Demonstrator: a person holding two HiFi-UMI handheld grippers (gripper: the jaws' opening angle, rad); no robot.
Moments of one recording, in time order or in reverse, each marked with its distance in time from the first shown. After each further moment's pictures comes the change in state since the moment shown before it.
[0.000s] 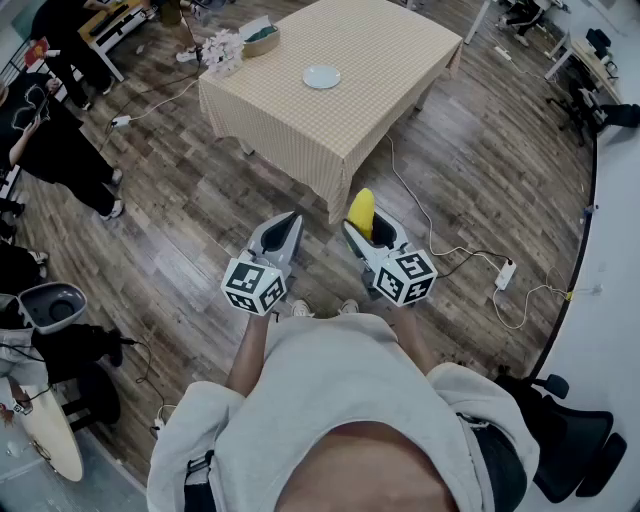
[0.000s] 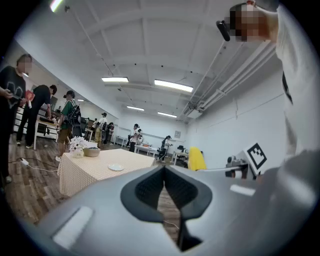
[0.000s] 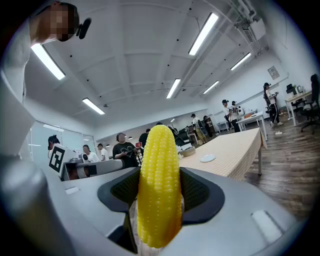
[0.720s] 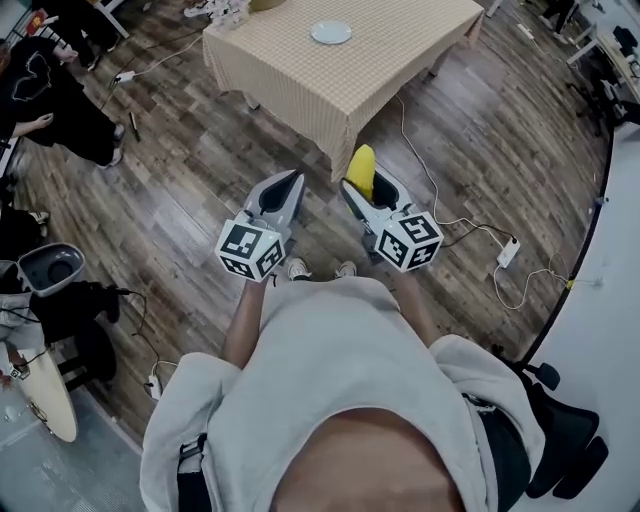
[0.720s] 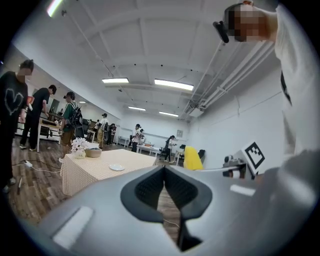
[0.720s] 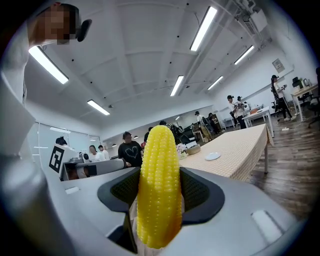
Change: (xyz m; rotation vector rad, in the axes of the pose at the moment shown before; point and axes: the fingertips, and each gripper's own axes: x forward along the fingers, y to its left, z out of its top) left arm 0.015 -0.009 0.012 0.030 -0.015 0.027; right arm 0.010 -0.007 0.014 -0.004 -0.004 0.073
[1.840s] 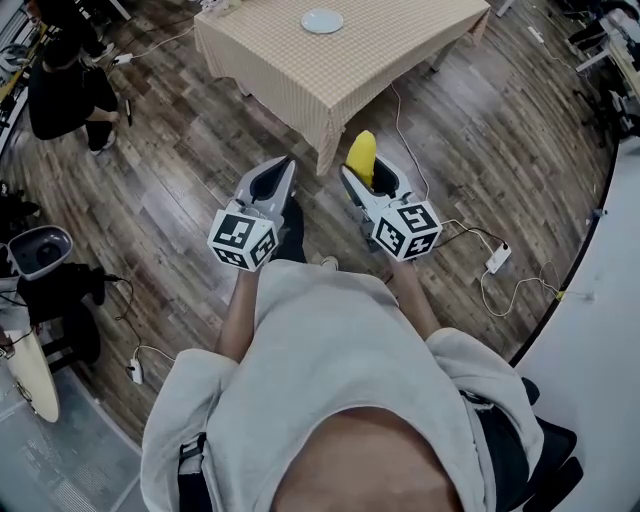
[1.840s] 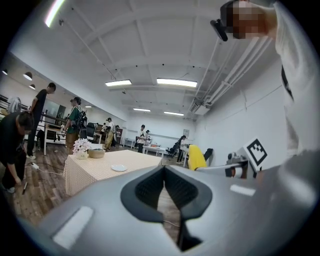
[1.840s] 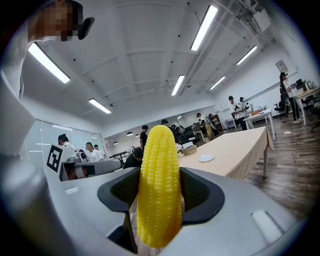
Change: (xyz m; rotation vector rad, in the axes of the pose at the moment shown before) left arm 0.059 -0.016 -0.016 0.016 -0.003 0.093; right arm -0.010 -0.077 0.008 -0.030 0.023 0.020
